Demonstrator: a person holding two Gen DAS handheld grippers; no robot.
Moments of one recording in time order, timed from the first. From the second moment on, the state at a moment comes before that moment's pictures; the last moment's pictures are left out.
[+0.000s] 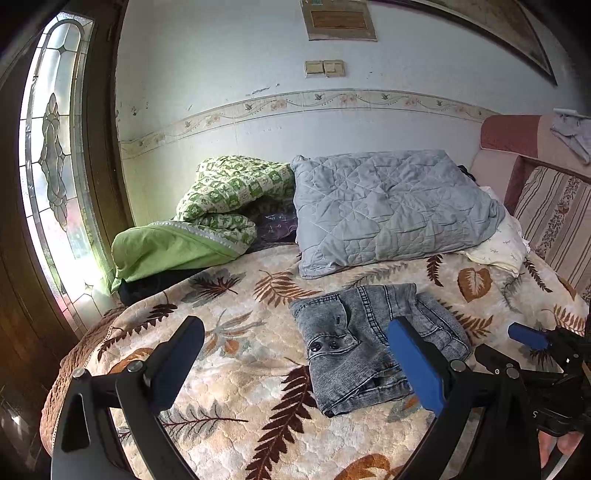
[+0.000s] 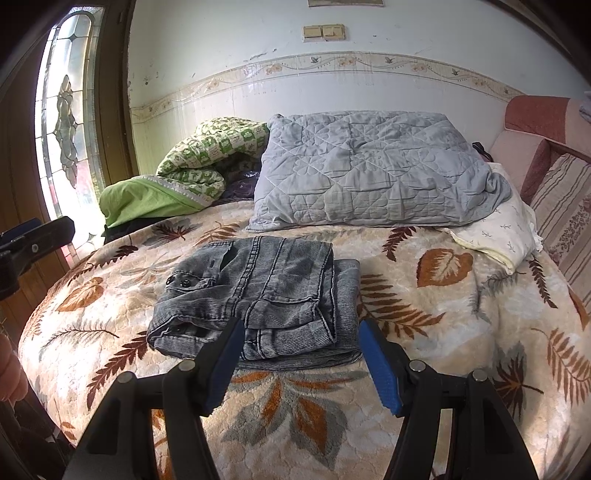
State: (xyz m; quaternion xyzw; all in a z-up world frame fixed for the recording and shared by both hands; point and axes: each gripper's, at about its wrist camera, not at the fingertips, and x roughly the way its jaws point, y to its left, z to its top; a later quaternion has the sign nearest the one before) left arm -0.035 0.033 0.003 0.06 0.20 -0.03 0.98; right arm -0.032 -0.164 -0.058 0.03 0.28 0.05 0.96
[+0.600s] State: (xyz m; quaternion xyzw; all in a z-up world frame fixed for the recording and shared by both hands) left arm -0.041 -0.004 0.021 0.06 0.20 -0.06 0.98; right arm -0.041 -0.175 -0.048 0.04 0.27 0.06 0.96
